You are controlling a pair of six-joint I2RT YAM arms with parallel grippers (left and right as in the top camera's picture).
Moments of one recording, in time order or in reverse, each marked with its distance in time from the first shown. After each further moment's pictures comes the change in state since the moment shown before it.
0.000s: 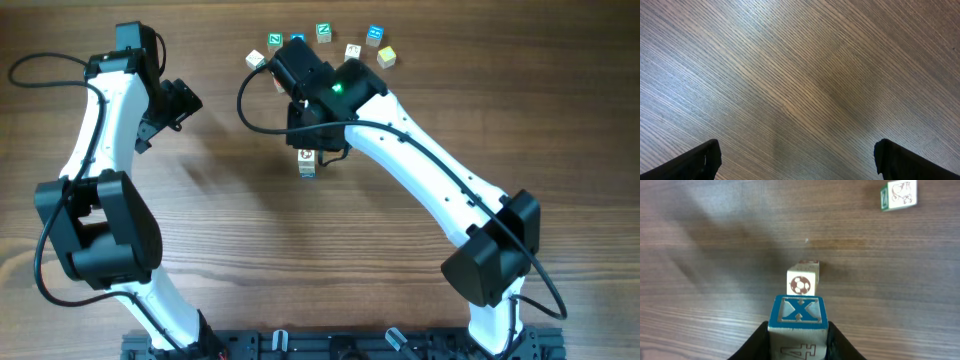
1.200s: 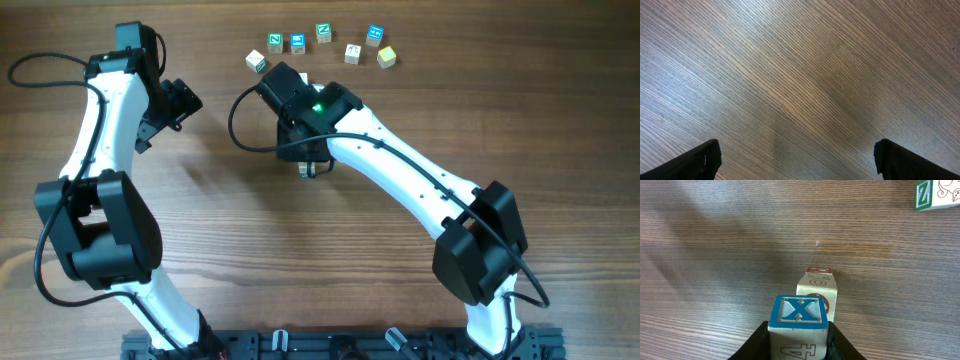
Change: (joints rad) left arm 0.000 0.000 0.000 0.000 0.000 0.000; right arm 0.039 0.034 -0.136 0.171 0.019 -0.012
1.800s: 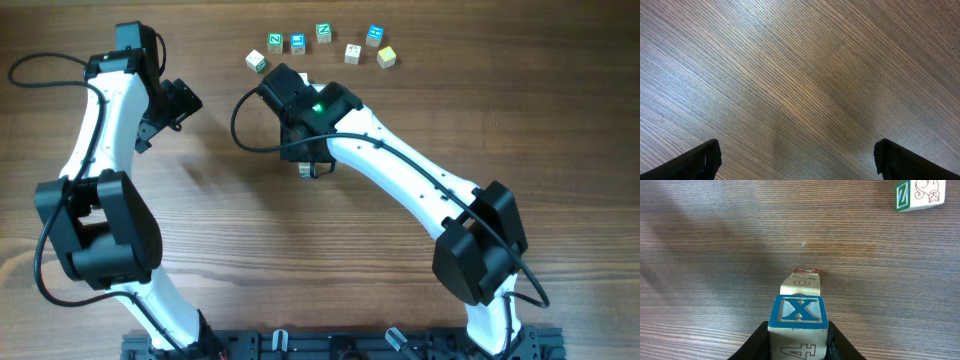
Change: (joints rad) left arm 0.000 0.000 0.000 0.000 0.000 0.000; right arm 0.000 0.000 0.000 -0.029 0.045 0.002
